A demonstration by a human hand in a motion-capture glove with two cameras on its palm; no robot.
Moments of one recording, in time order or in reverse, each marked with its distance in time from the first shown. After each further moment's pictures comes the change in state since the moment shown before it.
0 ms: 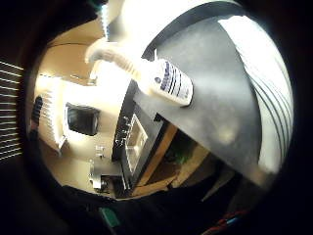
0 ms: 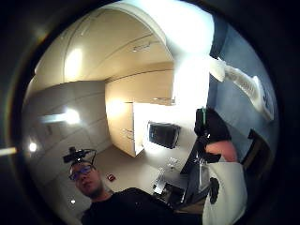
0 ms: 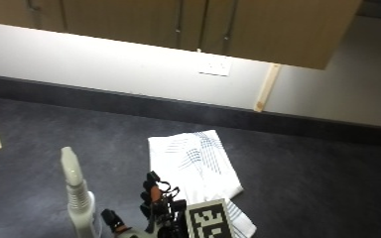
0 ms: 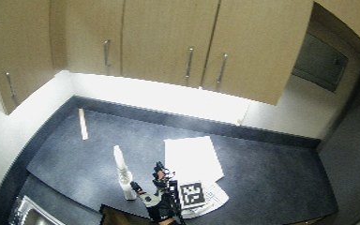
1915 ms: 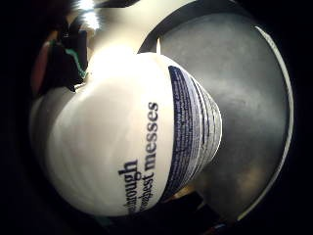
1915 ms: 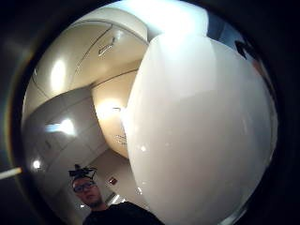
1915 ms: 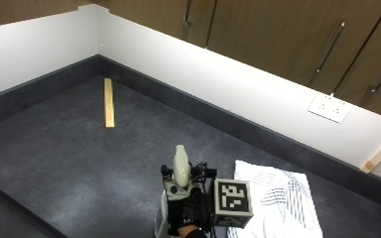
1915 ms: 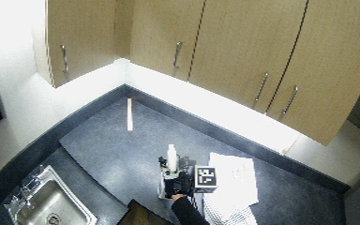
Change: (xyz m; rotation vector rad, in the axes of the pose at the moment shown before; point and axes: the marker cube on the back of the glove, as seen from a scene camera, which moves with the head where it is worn) arm -0.003 0.000 -0.241 -0.387 1.134 0.066
